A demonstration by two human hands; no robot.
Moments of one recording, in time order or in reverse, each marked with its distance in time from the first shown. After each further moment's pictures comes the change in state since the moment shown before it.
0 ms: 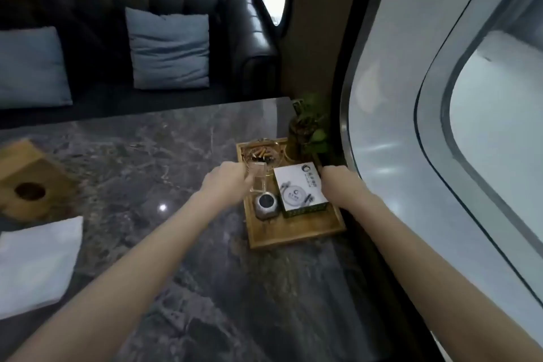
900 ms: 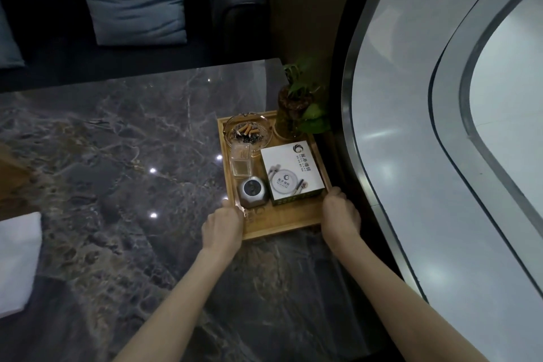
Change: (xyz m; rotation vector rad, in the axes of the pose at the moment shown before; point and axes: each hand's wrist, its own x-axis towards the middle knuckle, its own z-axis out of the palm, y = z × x) left_hand -0.013 -0.014 0.116 -0.047 -0.011 -0.234; right_hand 0.001 0.034 0.091 -0.125 0.075 0.230
